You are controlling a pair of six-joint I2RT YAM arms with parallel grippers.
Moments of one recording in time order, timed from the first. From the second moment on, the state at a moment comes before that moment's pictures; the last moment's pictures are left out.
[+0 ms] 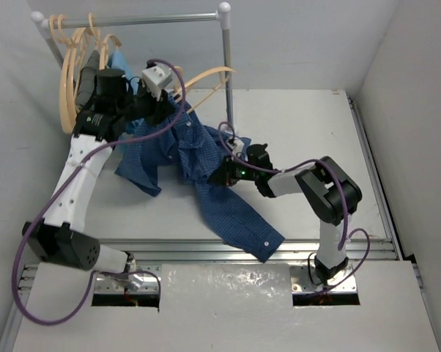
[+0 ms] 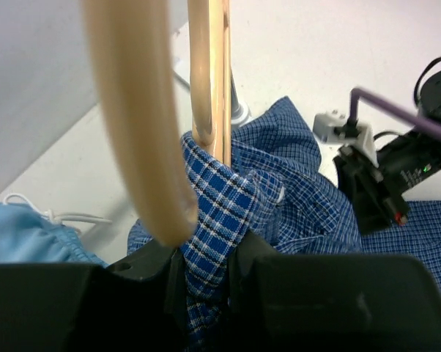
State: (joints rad) left arm -0.13 1.34 1.52 -0.56 0.54 0.35; right arm 0.58 1.93 0.85 0.70 -0.63 0.54
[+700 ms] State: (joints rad) left arm -0.35 1.48 1.72 -0.70 0.70 0.37; right arm -0.09 1.44 1.09 -0.20 -0.53 0.48
